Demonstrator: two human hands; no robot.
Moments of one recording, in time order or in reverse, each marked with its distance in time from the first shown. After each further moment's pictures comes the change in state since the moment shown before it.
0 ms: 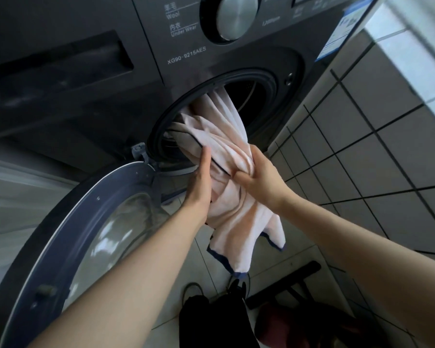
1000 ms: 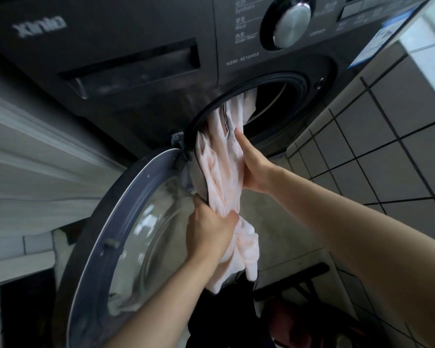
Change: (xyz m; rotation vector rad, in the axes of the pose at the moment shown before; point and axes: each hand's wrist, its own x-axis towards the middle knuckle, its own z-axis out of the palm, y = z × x) left_hand -0.107 -0.025 -0.034 0.538 0.423 0.036; right_hand 0.040 -0.044 0.059 0.720 -0.305 0.727
